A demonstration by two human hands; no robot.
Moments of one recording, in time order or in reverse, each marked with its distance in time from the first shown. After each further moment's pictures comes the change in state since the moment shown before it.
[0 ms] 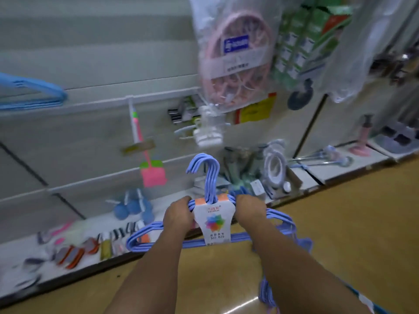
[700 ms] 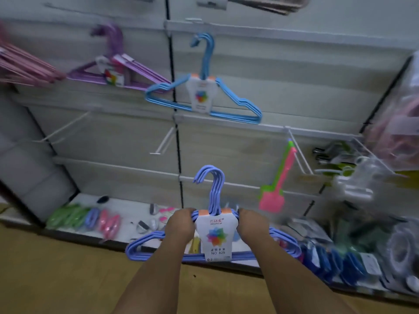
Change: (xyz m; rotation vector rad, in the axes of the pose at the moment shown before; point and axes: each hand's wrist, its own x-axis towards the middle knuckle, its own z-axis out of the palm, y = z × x) left_hand -0.081 -0.356 -0.212 -0.126 0.246 -0.353; right_hand -0.066 -0.416 -0.006 -0.034 0.073 -0.428
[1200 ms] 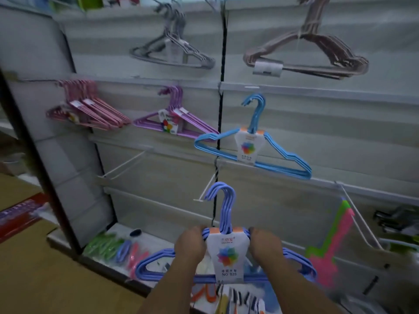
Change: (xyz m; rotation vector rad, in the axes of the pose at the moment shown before) left_hand 0.051 -0.025 -0.090 0.039 0.206 -0.088; right_hand 0.065 -0.087 -0.061 -0.065 0.127 -0.207
